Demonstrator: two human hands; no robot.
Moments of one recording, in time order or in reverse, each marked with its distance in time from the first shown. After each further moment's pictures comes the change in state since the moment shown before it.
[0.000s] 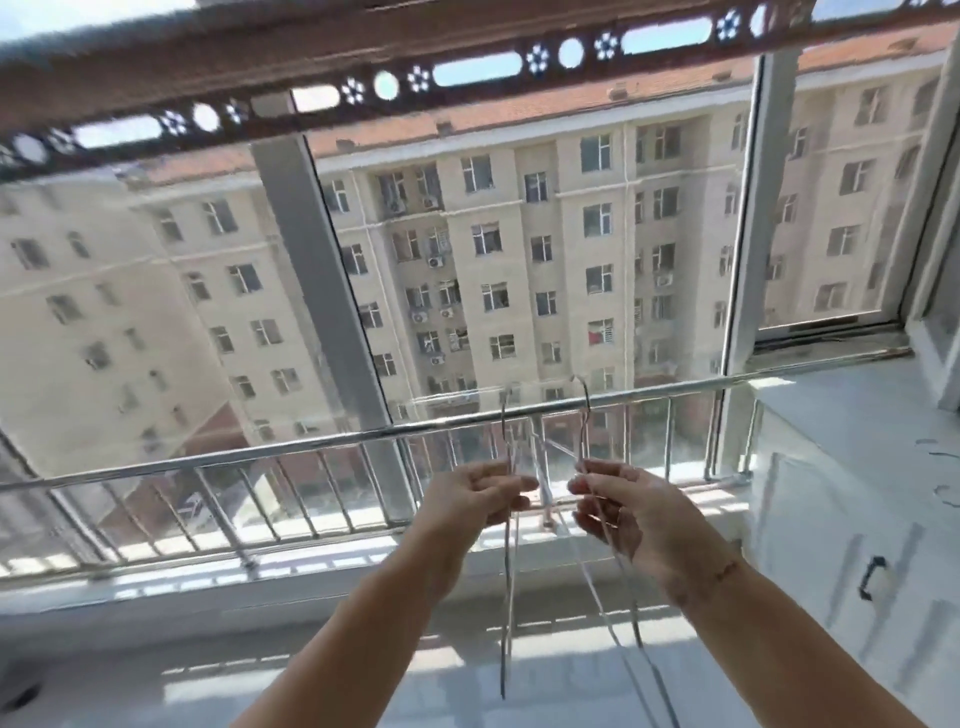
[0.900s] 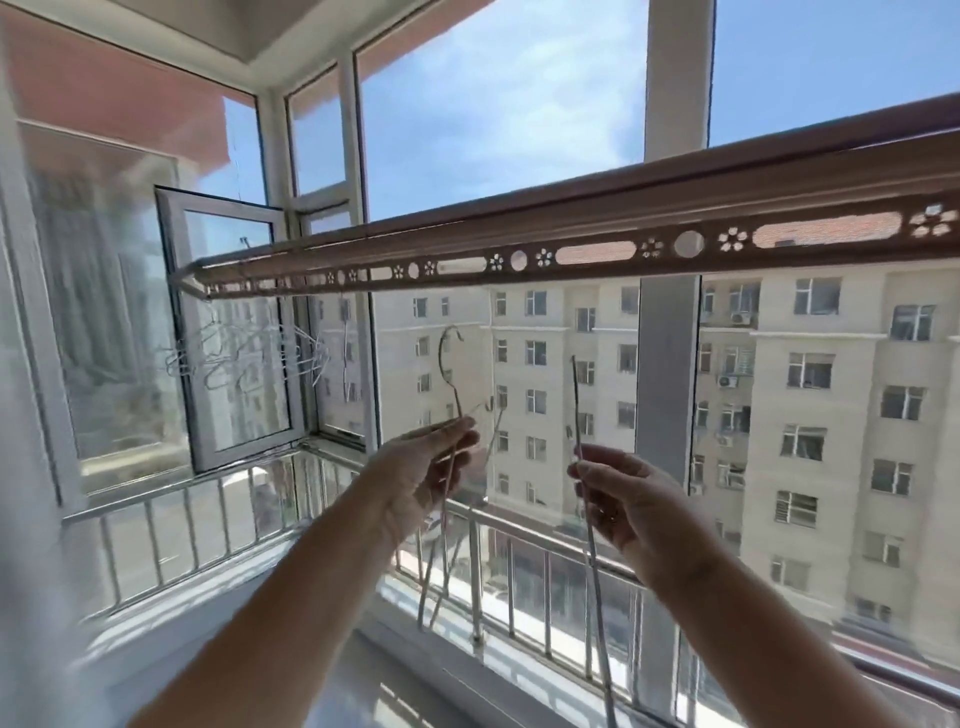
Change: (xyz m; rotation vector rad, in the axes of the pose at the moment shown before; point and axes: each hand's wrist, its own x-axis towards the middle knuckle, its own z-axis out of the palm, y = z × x) left_hand -0.053 0.114 -0.350 -0.381 0.706 0.200; right_hand 0.130 0.056 0.365 -0.148 -0.665 0.043
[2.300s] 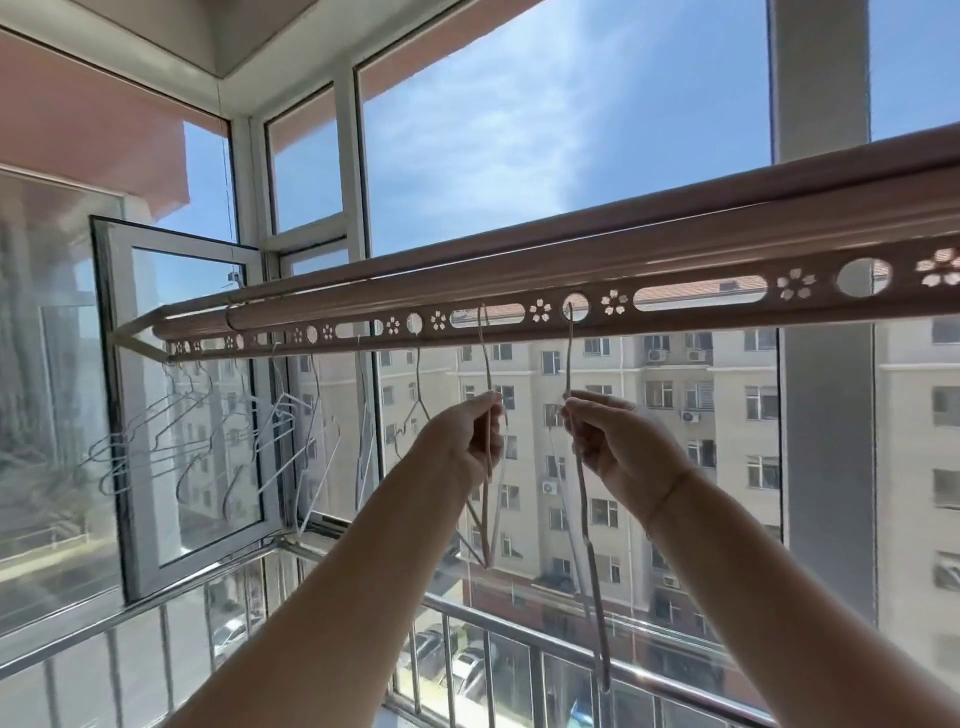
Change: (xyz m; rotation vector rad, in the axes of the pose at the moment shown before) left_hand 0.333 0.120 -0.144 -0.260 -0.041 -0.050; right_hand 0.353 0.051 0.197 -0.025 0.089 -0.228
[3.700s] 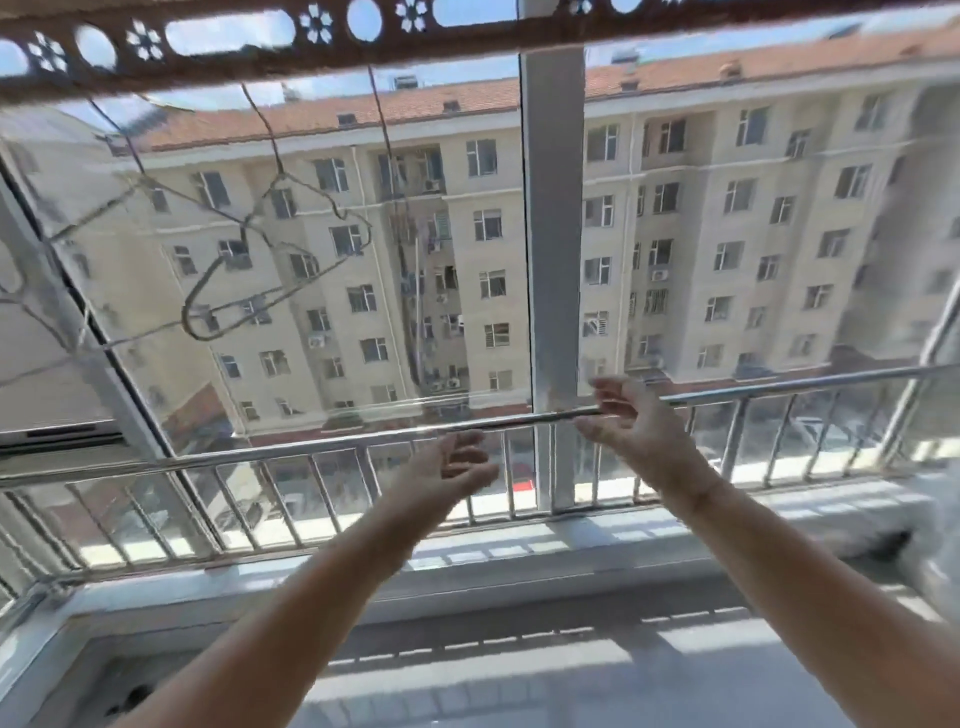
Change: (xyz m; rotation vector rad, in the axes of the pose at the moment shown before) left_hand -0.079 -0.187 -0.131 0.867 -0.854 -0.088; right_hand -0.232 0.103 -0.118 -0.914 0.502 -0.064
